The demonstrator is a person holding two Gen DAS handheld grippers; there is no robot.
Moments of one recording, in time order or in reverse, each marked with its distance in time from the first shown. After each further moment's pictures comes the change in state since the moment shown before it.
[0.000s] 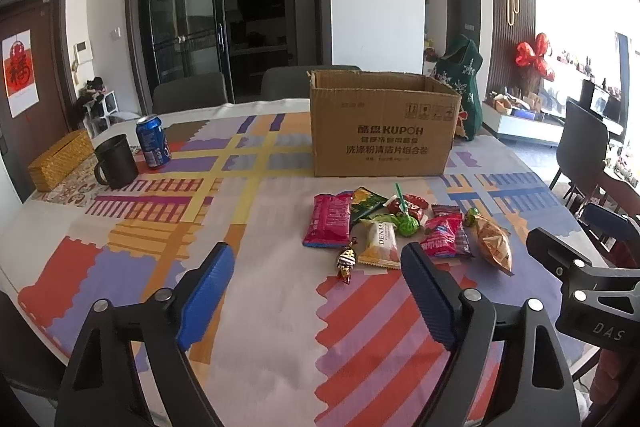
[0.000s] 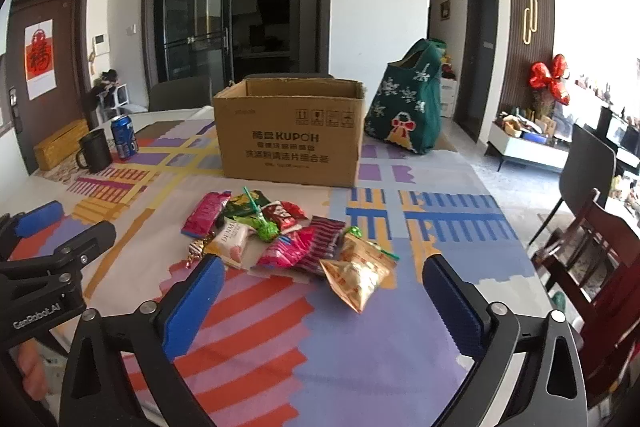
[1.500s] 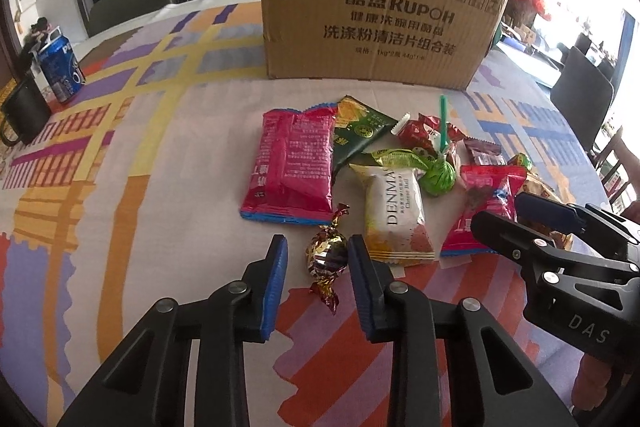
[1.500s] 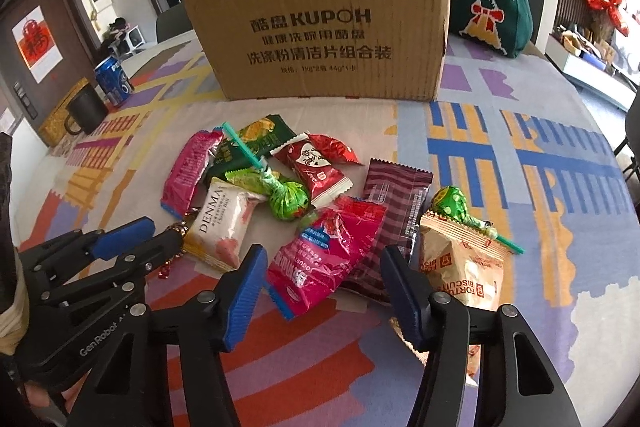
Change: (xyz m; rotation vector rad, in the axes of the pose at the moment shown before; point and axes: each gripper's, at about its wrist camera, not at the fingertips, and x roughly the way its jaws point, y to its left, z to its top) left arm 0.159 -0.008 -0.007 0.019 0.377 -0.129; right arm 0.161 0.012 0.002 0.062 0.388 0.189
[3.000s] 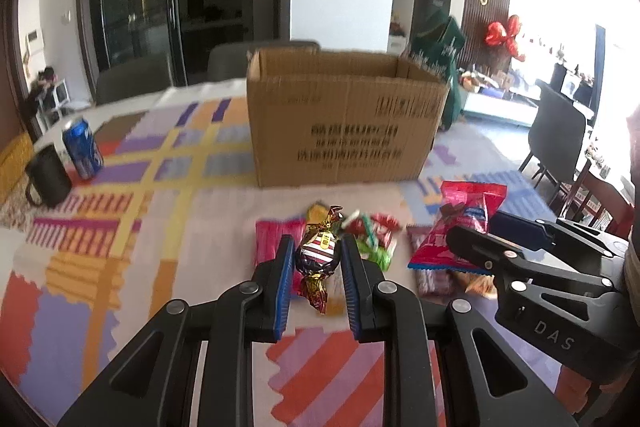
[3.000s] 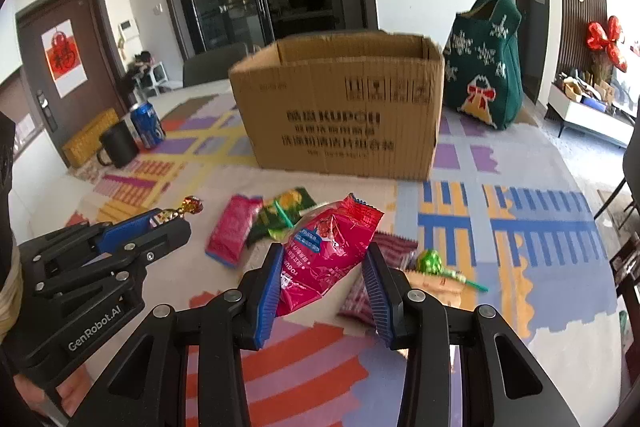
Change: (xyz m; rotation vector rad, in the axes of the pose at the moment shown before) left arm -0.093 -0.022 0.027 0.050 -0.284 -0.020; right arm -0.071 0.010 0.012 -0.056 -0.223 0.030
